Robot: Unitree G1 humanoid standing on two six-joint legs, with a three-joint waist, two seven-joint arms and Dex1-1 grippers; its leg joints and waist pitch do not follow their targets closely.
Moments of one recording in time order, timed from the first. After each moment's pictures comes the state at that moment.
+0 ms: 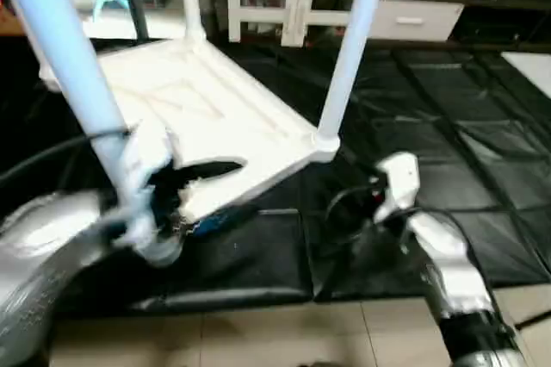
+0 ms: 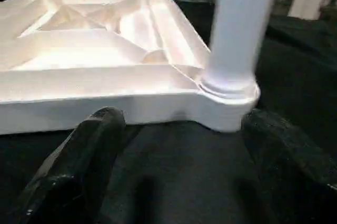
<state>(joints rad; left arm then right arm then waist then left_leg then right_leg) -0.08 0.60 0.23 -0.61 -0.64 0.79 -0.96 -0.32 -0.18 -0.01 0.41 0.20 -0.01 0.56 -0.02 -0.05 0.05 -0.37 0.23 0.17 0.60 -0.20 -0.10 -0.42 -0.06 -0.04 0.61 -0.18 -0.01</state>
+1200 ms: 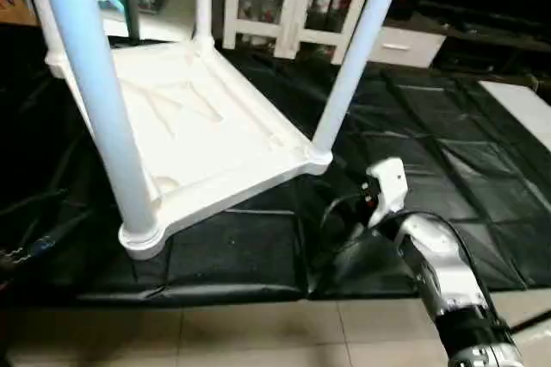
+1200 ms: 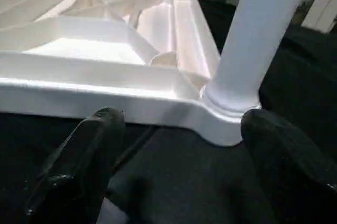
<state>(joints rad) 0.22 0.64 0.61 -0.33 -0.57 0.51 -0.94 -0.35 -0.19 0.01 0.49 0.19 -0.04 0.62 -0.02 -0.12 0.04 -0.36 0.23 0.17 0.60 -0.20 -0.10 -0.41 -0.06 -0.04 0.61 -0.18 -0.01</state>
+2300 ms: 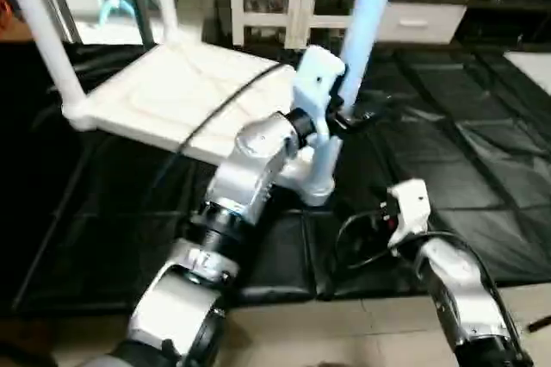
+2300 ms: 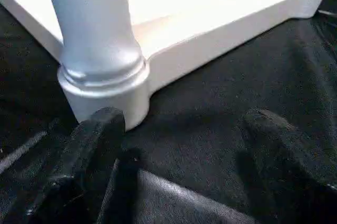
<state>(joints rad) -0.83 -0.07 -0.13 0.50 -0.17 0.10 -0.59 -0.19 -0.22 -0.02 0.38 0.16 -0.02 0.52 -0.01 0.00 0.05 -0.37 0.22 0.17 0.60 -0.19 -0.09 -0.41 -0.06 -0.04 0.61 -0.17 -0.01</state>
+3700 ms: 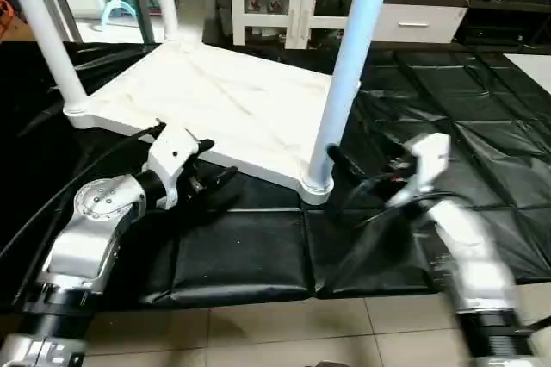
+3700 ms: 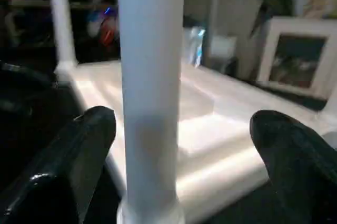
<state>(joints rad) -0.32 0.49 -0.03 0.08 -0.13 0.25 -0.75 -0.22 -0.41 -0.05 0.15 0.40 0.09 0.86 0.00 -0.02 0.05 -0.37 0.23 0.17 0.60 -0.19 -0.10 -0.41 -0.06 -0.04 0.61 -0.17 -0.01</state>
